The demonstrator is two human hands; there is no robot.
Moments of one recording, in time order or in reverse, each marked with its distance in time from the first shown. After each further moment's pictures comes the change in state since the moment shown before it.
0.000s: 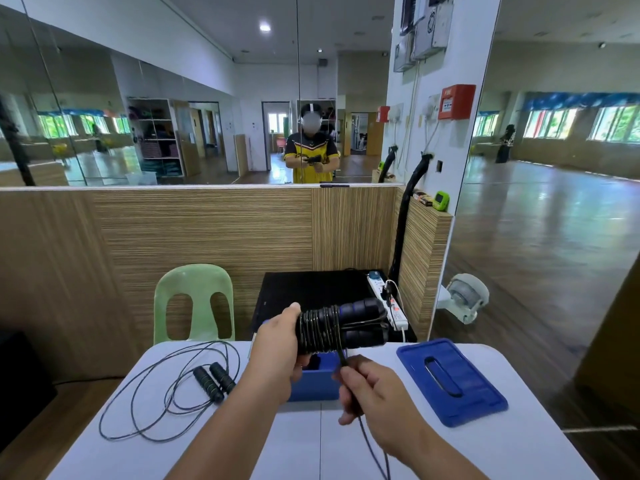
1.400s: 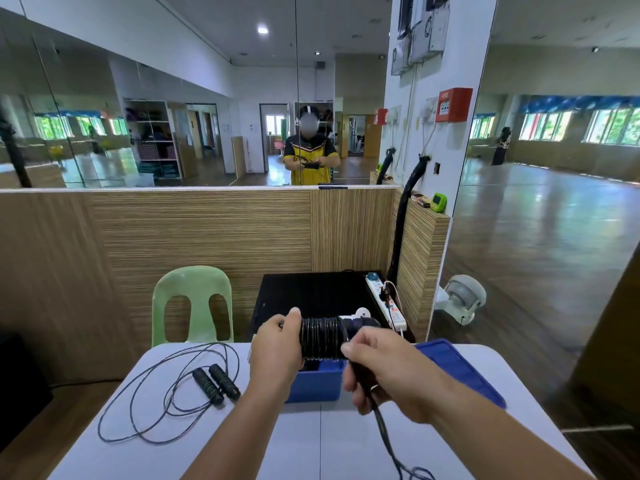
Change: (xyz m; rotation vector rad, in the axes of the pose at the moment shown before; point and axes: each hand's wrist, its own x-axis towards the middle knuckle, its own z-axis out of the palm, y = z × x) left_hand 0.005 -0.012 -0.003 0.332 0.166 0.273; right_hand 0.005 -0.072 -0.016 -0.033 -0.129 0.228
